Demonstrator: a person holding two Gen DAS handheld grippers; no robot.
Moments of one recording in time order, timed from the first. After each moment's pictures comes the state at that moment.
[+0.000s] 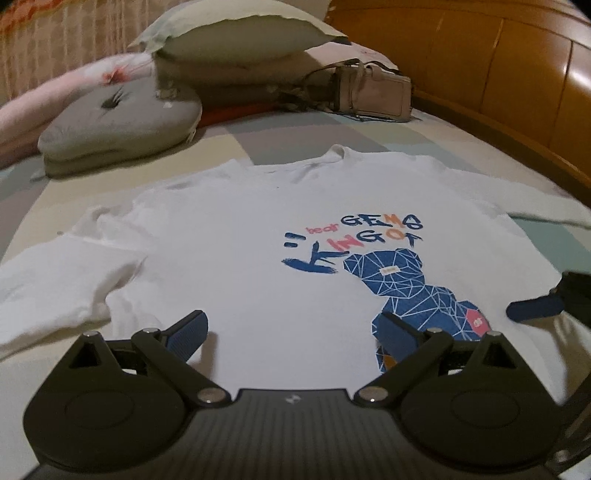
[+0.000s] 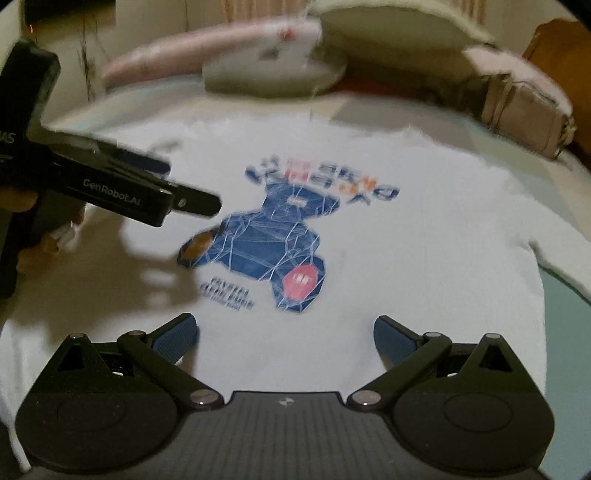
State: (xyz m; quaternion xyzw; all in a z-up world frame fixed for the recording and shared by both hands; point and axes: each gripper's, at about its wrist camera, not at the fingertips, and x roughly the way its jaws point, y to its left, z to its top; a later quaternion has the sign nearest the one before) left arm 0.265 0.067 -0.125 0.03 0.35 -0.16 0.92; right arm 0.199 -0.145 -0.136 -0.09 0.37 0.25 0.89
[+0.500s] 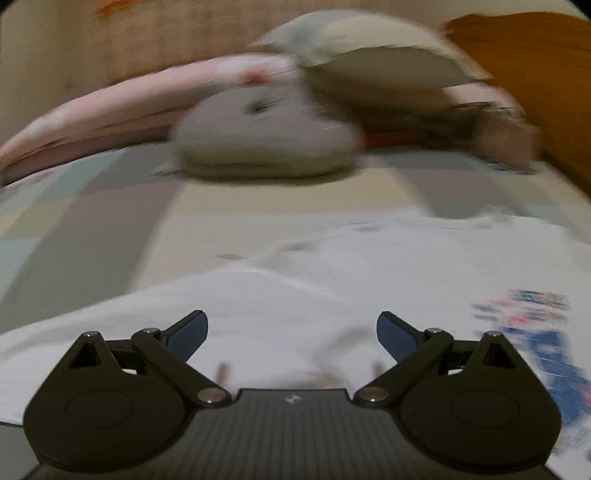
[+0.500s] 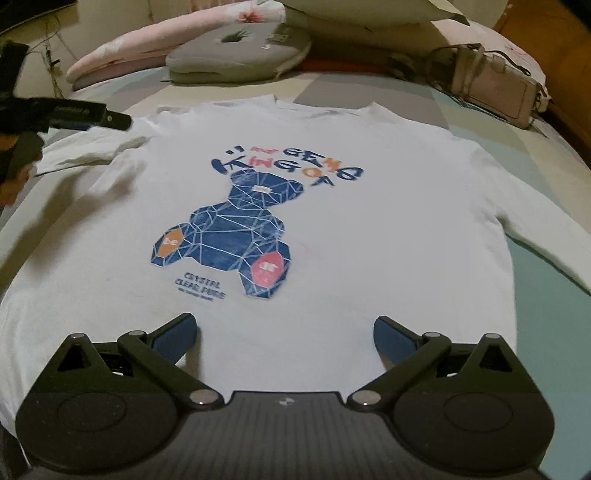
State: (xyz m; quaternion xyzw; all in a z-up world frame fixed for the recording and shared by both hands) left arm 0.322 0.187 -0.097 0.02 0.36 0.04 0.93; right arm 0.207 -0.160 -0.124 -0.08 0.42 0.21 0.88
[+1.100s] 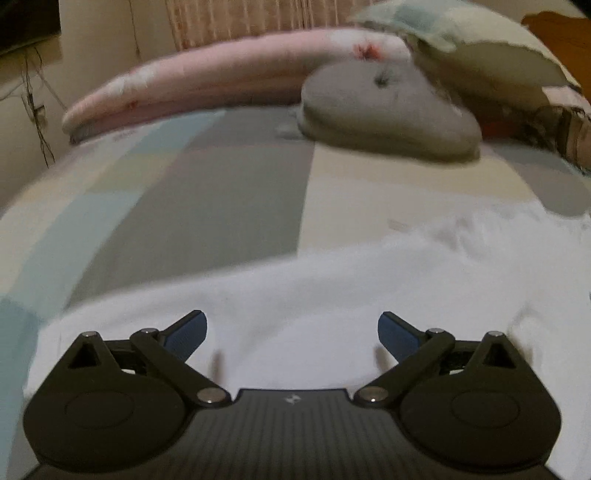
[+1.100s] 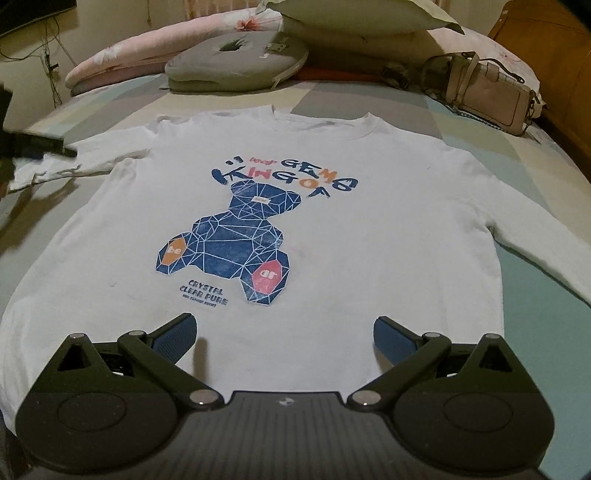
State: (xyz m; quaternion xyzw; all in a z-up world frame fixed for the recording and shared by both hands) left arm 0.305 0.275 -0.091 -0.01 0.38 0.13 0.92; right arm 0.202 -0.161 -0.117 -0.08 0.41 0.21 0.88
